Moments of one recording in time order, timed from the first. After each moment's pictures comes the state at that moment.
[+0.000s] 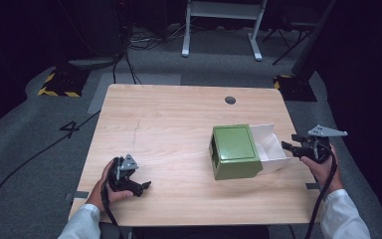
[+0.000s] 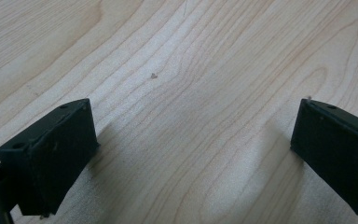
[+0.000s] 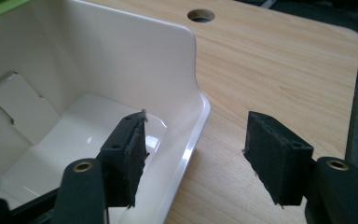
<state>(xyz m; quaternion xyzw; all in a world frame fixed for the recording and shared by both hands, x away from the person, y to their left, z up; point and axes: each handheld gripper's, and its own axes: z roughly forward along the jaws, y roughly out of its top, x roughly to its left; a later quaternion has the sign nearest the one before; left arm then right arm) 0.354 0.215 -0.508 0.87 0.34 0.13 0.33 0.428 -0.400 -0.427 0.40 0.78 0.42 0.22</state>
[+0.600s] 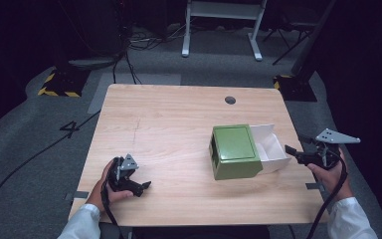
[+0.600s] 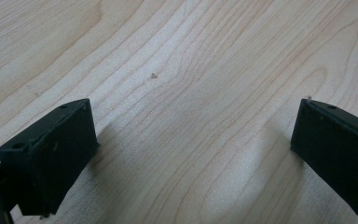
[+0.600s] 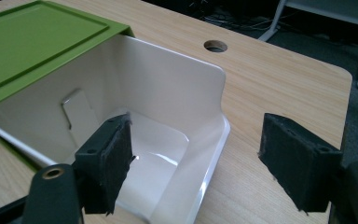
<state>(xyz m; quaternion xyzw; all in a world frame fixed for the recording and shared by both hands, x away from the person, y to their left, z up) 0.354 0.215 -0.508 0.87 0.34 0.13 0.33 0.390 -0.392 -0.398 0.36 0.78 0.44 0.24</state>
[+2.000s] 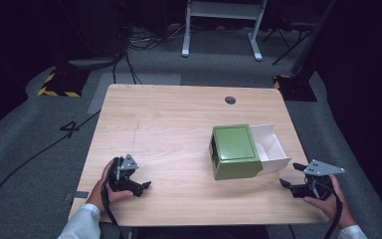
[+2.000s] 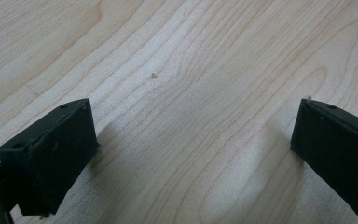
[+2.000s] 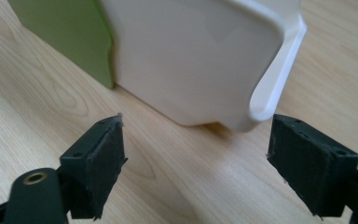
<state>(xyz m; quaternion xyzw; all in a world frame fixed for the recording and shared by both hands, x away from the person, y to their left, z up) 0.354 0.215 -0.508 0.87 0.34 0.13 0.33 0.335 -0.384 -0.461 0.33 0.84 0.36 0.22</state>
